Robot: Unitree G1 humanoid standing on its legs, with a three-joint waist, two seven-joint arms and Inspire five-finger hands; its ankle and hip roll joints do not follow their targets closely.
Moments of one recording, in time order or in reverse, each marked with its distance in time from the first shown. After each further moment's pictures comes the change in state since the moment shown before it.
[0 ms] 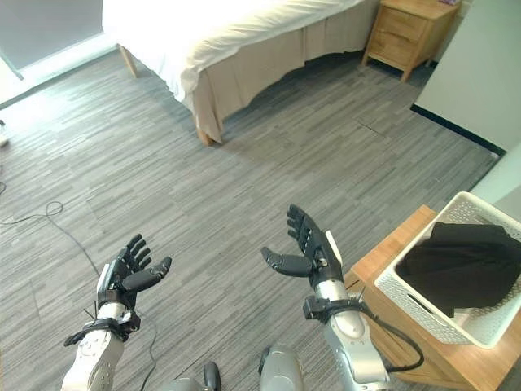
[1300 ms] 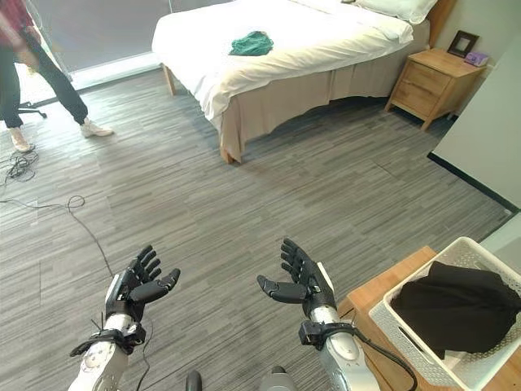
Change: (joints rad) left arm 0.073 -0.071 -0.031 -0.018 -0.026 0.001 -0.039; right arm 0.045 0.014 0.012 0.084 0.057 0.026 0.021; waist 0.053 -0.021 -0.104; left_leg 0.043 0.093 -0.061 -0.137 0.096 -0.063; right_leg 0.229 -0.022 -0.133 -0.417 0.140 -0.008
